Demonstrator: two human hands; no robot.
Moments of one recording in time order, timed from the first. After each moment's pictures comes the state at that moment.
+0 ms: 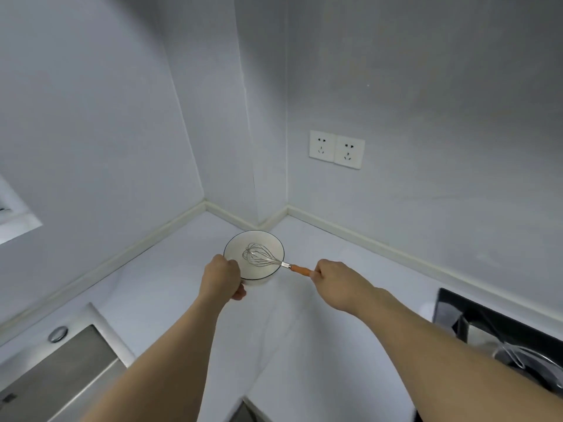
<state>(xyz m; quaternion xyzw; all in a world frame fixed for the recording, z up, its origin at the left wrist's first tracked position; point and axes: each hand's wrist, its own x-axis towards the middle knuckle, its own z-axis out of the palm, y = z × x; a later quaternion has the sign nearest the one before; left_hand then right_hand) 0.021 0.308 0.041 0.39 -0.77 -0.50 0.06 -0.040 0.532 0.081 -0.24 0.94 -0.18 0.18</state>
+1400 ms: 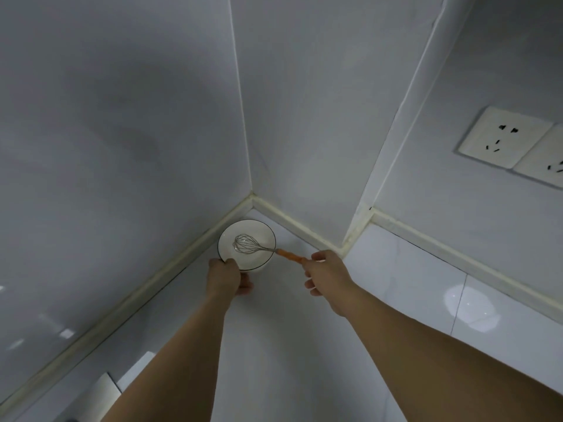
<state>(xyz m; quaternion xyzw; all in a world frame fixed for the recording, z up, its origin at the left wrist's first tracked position) -0.124 0.003 -0.097 0.50 -0.58 -0.63 0.07 -0.187 0.188 -0.028 0.06 0.78 -0.53 0.33</state>
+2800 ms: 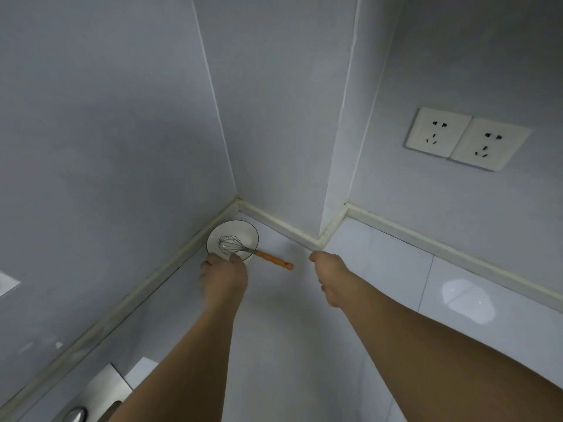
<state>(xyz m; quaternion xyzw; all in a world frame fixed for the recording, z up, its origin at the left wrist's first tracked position) -0.096 0.066 -0.036 0.51 -0.80 -0.33 0.05 -0.163 0.233 0.017 0.20 0.73 -0.55 0.35</state>
